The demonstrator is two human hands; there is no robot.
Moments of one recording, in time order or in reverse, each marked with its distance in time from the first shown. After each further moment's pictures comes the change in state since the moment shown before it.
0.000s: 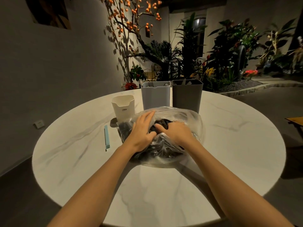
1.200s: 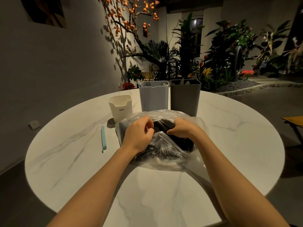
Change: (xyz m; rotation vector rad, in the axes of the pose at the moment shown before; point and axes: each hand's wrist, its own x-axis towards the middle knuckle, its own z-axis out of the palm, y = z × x) left_hand -0.002 0.006 0.005 0.064 0.267 0.061; right_hand 0.008 0.014 -0.033 0.080 -0.235 0.082
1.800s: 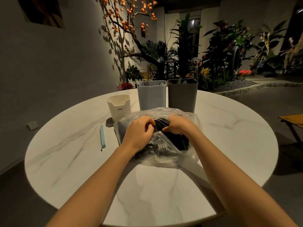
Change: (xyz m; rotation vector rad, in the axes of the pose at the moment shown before) left_hand -0.001 0.010 0.000 -0.009 0.023 0.081; right_hand 0.008 -0.010 0.000 -0.143 -0.007 0.067
